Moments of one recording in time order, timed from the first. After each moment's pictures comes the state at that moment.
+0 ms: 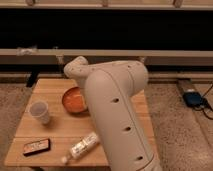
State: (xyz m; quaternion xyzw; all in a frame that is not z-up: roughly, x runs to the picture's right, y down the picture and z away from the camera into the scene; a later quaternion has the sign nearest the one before) arm -0.054 0.090 0.873 -0.26 0.37 0.48 0.75
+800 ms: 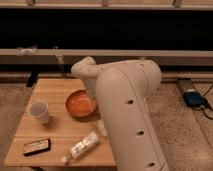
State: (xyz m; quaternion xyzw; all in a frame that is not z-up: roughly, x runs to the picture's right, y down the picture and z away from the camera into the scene) arm -0.024 0.089 0.840 -0.27 0.36 0.52 0.72
